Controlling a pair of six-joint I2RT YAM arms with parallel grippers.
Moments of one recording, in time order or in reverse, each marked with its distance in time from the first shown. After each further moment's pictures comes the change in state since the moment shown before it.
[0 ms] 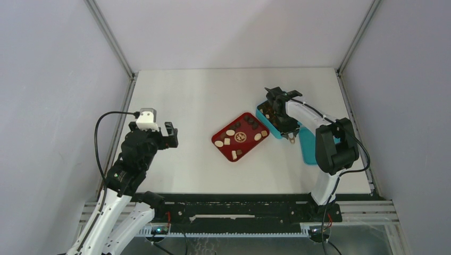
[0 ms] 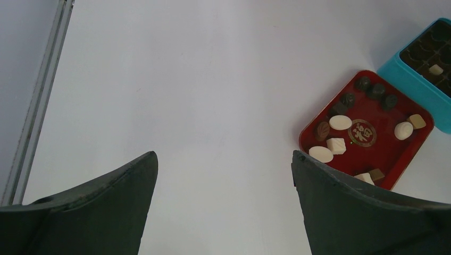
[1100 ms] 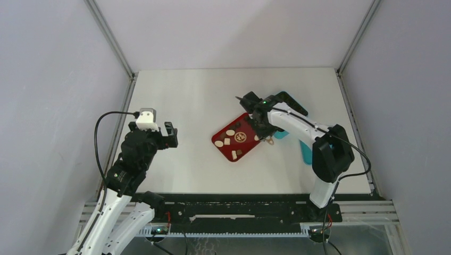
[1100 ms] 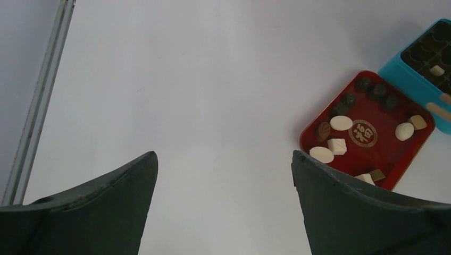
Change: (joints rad) left arm 0.004 0.000 0.000 0.000 0.000 0.000; right arm 0.266 -0.059 0.065 -0.003 -0.080 -0.071
